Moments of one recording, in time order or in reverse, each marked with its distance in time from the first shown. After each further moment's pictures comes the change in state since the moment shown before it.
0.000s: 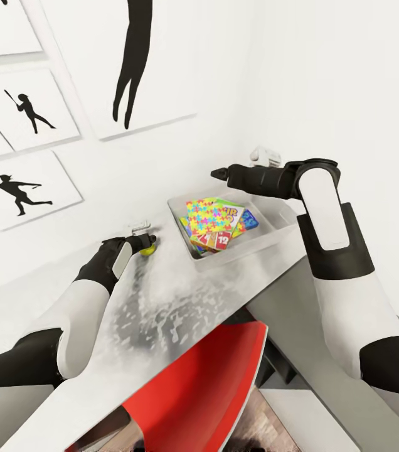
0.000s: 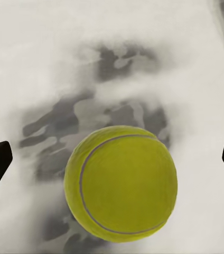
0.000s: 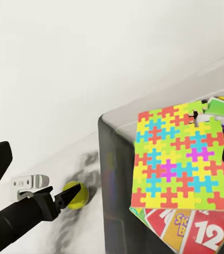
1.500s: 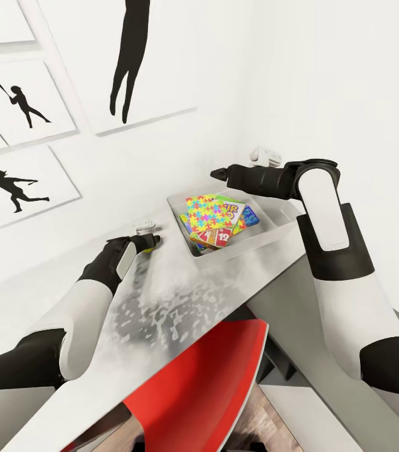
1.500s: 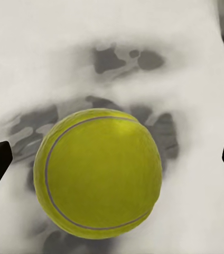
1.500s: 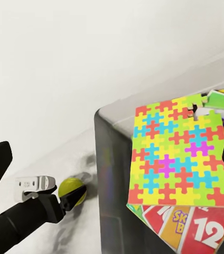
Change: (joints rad) left arm 0.000 -0.012 -0.045 -0.002 0.002 -0.002 0.000; right arm 0.002 0.000 0.004 -0.005 0.002 -0.001 0.000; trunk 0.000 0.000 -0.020
